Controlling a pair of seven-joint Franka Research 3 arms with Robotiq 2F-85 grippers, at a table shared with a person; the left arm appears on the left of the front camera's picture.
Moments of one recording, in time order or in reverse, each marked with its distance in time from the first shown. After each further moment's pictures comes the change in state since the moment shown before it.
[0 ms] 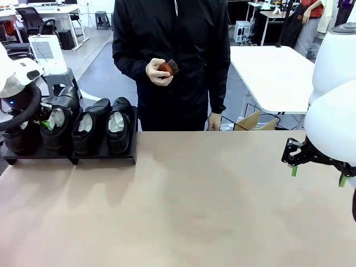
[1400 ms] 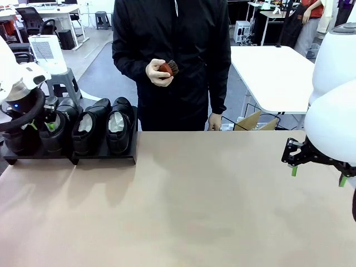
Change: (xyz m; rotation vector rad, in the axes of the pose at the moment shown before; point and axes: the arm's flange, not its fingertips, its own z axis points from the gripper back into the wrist) left arm 0.001 -0.005 -0.010 0.076 -0.010 0.011; right arm 0.000 0.000 0.000 0.000 0.000 0.000
